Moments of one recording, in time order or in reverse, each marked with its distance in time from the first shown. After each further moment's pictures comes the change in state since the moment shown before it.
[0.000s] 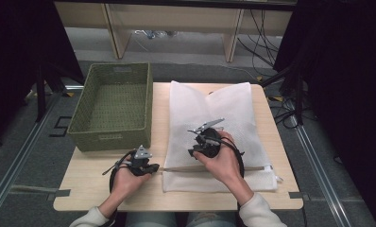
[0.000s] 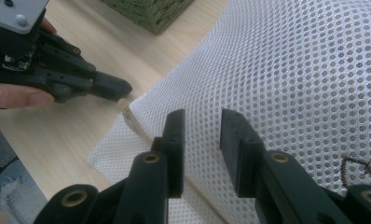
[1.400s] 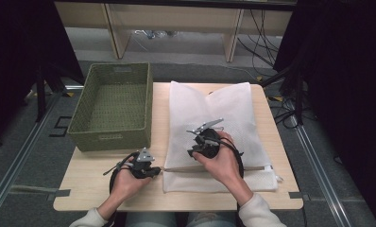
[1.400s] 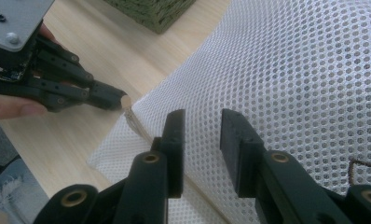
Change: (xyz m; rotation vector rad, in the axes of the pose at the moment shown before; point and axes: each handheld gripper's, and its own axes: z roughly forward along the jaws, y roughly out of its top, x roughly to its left) left arm -0.008 0.000 -0.003 0.017 -0.042 0.072; right arm 0.003 0.000 0.000 0.007 0.006 0.011
